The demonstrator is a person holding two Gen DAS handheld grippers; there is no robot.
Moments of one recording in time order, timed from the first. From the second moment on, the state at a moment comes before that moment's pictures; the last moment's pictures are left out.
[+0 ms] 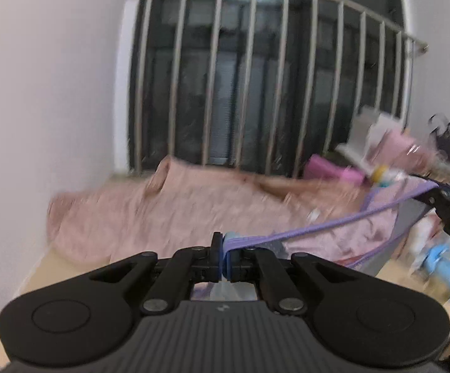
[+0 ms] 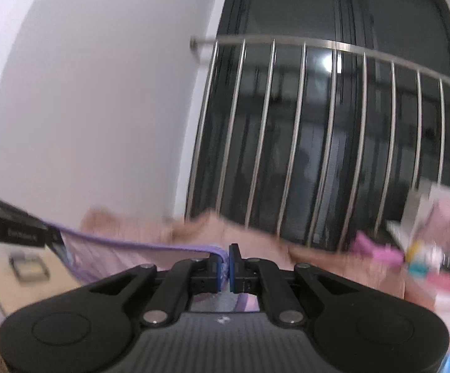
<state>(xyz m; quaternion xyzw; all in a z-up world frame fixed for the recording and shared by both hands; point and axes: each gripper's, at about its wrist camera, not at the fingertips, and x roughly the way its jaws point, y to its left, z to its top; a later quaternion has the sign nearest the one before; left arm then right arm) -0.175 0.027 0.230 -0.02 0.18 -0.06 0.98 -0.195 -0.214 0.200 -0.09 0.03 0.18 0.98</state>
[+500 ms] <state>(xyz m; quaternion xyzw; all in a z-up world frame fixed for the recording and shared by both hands) -0.095 0.010 0.381 0.05 0.21 -0.16 0.96 -0.164 -0.243 0.375 -0.16 0.00 0.14 0.98</state>
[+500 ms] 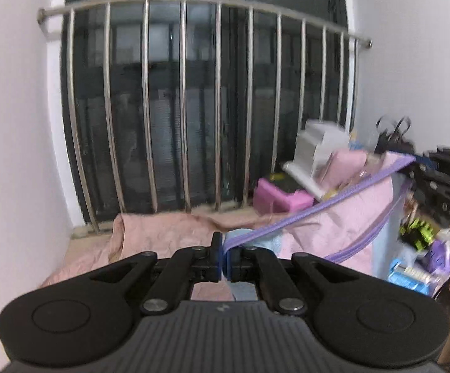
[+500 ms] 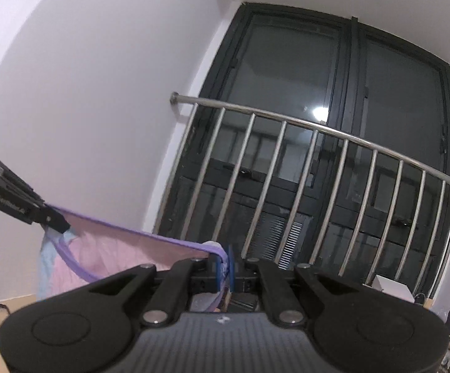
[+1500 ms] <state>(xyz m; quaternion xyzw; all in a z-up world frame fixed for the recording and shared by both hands) 0.014 0.045 0.132 -0.05 0.26 -0.07 0.96 0.003 -0.201 0.160 -0.16 0.10 0.13 0.97</state>
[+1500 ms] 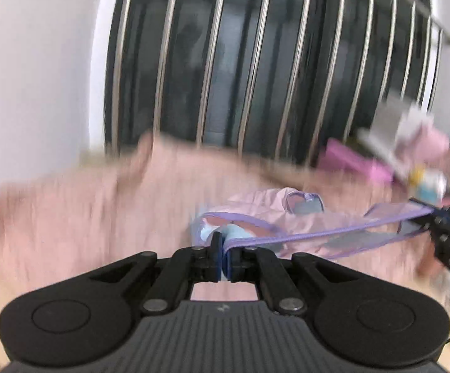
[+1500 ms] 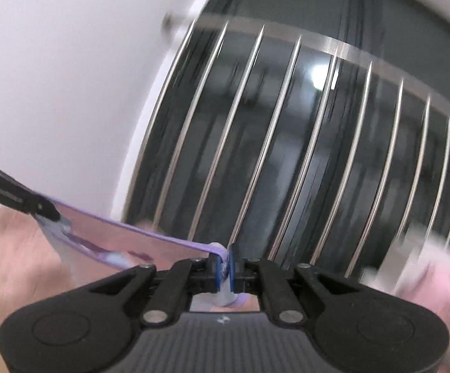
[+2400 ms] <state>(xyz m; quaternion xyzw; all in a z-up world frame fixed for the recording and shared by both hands) -0.143 0.034 0.035 0.00 0.31 -0.06 0.95 -0.141 -0.223 0.076 -0.12 0.25 0.19 0.94</state>
